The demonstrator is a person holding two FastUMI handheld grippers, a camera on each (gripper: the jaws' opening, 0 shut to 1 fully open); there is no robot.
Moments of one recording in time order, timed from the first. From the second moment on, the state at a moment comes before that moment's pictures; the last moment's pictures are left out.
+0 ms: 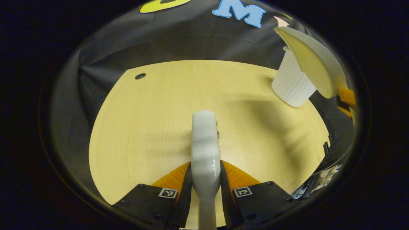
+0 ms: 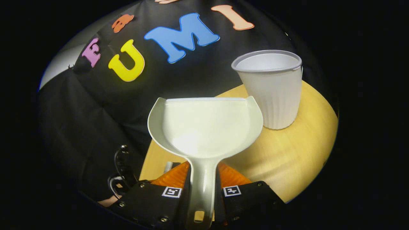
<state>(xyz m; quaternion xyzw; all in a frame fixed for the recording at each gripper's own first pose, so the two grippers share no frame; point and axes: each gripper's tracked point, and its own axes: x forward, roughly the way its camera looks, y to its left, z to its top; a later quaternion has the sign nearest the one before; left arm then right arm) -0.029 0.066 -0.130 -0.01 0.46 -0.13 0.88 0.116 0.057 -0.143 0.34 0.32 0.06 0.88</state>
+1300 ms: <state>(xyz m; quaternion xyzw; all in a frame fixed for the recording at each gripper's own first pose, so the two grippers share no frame) 0.026 0.042 -0.156 0.01 0.49 -0.10 0.87 0.071 0.089 -0.300 0.18 0.47 -0.01 0.87</state>
